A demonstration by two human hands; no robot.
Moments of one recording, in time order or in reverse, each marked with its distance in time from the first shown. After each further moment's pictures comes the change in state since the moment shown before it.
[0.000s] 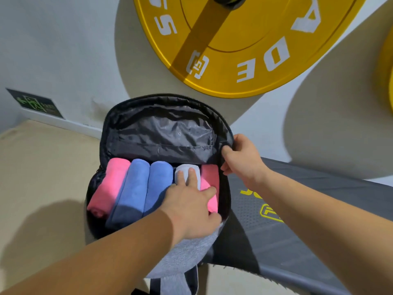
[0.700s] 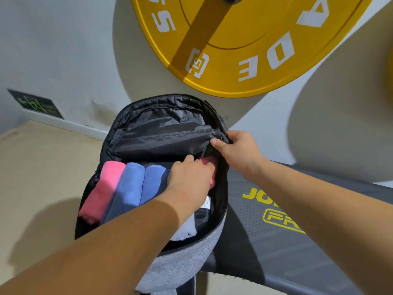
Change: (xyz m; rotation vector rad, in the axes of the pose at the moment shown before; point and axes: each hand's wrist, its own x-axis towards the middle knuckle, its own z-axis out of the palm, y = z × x) left_hand 0.046 -0.003 -0.032 0.025 0.218 -0.078; right_hand 0.039 0.005 0.003 -0.155 -0.020 -0.120
